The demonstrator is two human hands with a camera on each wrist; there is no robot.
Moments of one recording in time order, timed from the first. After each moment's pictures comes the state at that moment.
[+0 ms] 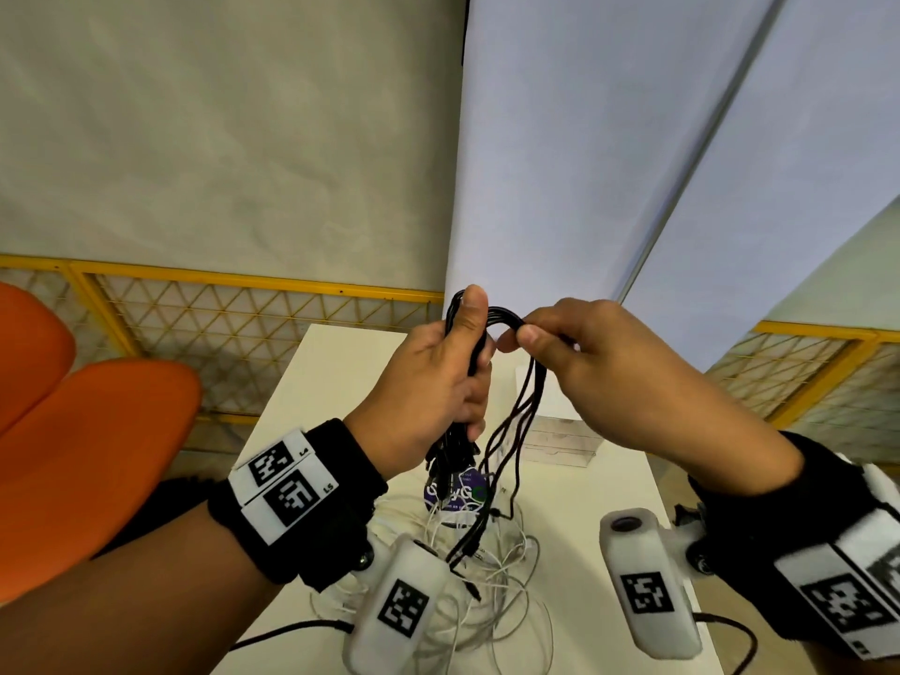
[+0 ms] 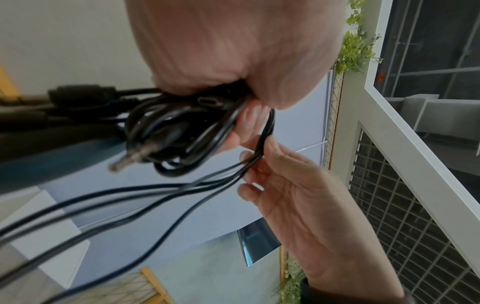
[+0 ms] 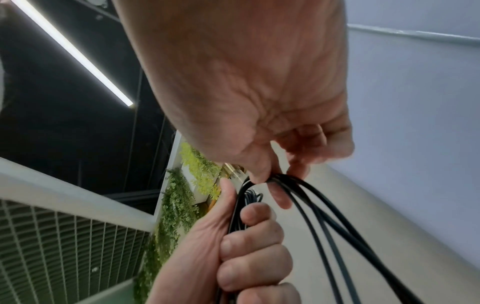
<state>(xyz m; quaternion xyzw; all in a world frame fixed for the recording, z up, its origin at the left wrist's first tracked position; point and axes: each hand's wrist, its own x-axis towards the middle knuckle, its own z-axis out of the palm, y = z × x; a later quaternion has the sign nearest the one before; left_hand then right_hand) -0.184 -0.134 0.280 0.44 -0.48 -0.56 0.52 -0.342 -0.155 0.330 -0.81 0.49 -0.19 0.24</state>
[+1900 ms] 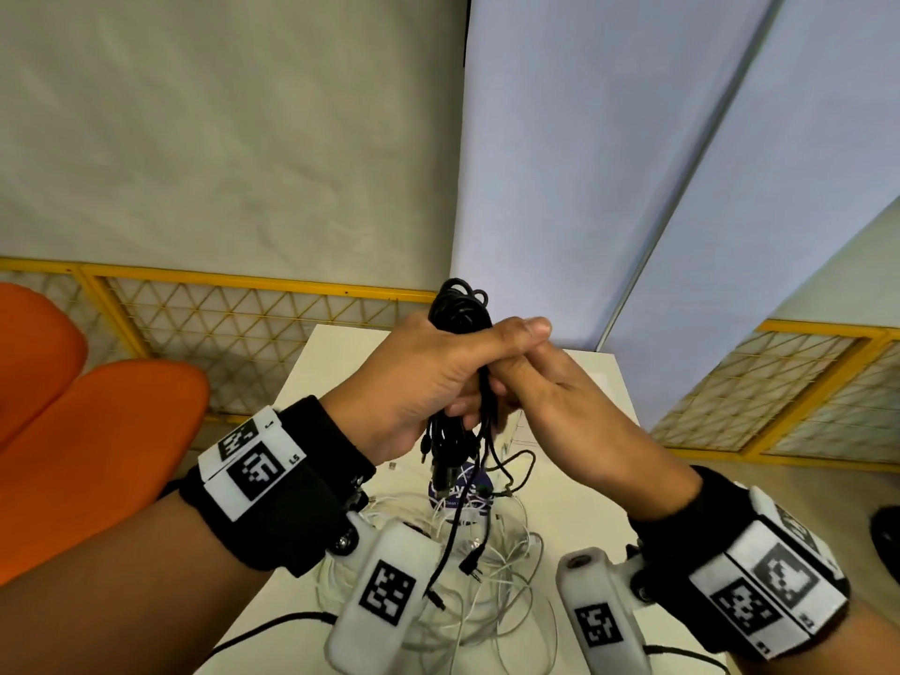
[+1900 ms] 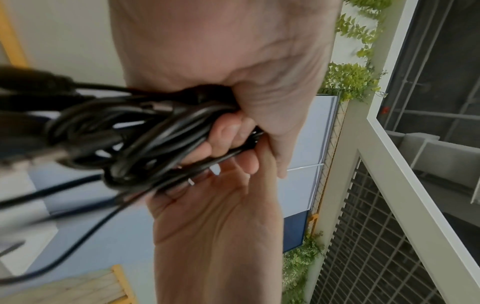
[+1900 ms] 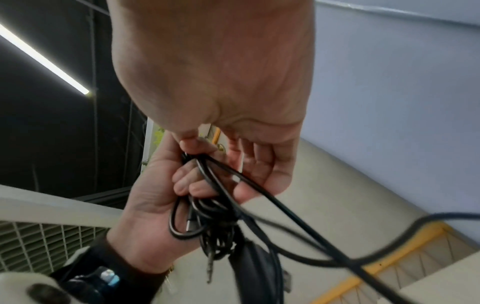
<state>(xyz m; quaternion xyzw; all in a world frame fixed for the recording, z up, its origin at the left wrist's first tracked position) -0.182 -0.126 0.297 0.44 -0.50 -0.56 0.50 -0.324 -0.139 0.291 -0.74 0.33 -0.31 0.50</state>
